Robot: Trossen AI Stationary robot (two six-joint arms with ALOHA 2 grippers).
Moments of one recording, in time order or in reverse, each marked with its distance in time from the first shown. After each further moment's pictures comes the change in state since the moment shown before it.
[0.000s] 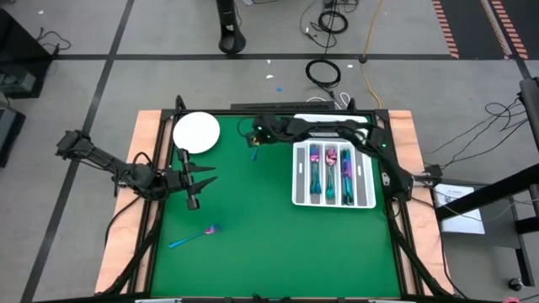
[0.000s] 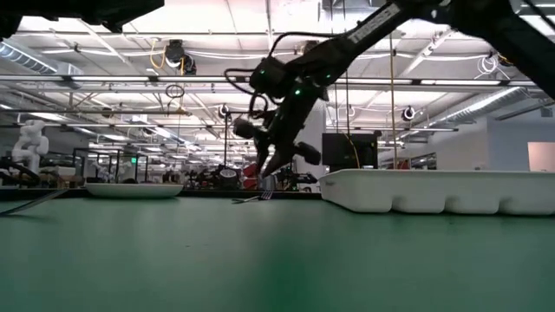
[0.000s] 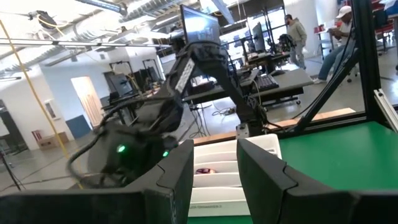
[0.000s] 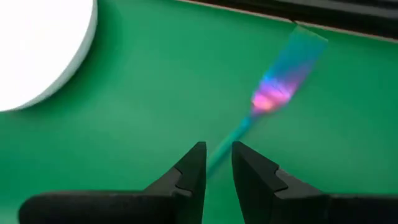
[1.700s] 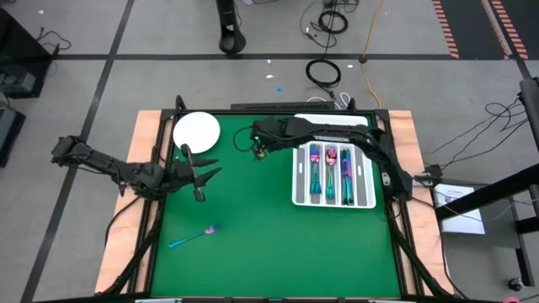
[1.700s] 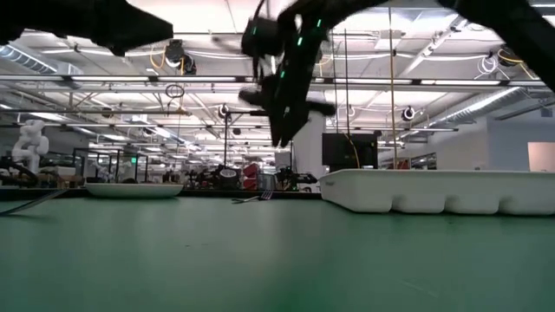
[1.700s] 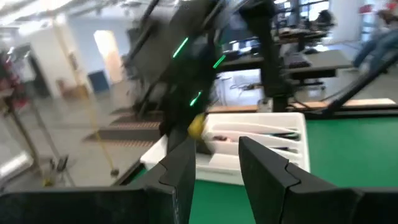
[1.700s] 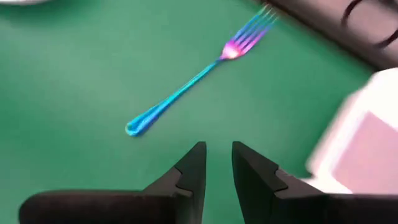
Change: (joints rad) left arm 0.119 0.019 0.001 -0.107 -0.026 -0.197; right arm 0.114 -0.051 0.245 -0.578 0.113 -0.097
